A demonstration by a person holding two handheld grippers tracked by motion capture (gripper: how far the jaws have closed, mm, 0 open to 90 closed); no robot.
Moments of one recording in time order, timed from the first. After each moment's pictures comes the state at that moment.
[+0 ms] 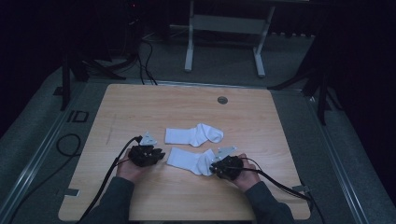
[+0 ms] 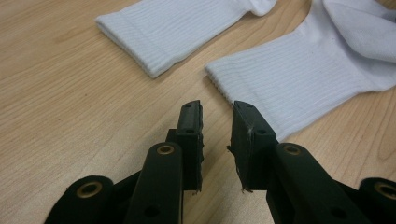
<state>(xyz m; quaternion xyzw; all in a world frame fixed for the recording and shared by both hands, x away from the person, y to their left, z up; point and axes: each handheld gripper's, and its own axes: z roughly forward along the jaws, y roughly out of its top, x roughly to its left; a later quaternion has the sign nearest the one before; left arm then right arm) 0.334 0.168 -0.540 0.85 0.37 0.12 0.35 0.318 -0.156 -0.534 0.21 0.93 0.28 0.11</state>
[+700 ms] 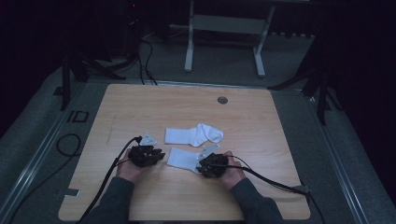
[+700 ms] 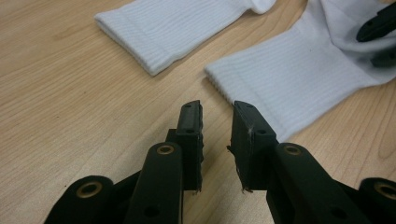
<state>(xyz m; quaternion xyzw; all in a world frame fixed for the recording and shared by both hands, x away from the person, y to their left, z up) 0.333 0.168 -0.540 0.85 0.37 0.12 0.35 0.327 -0.111 -0.540 0.20 0.93 0.27 0.11</state>
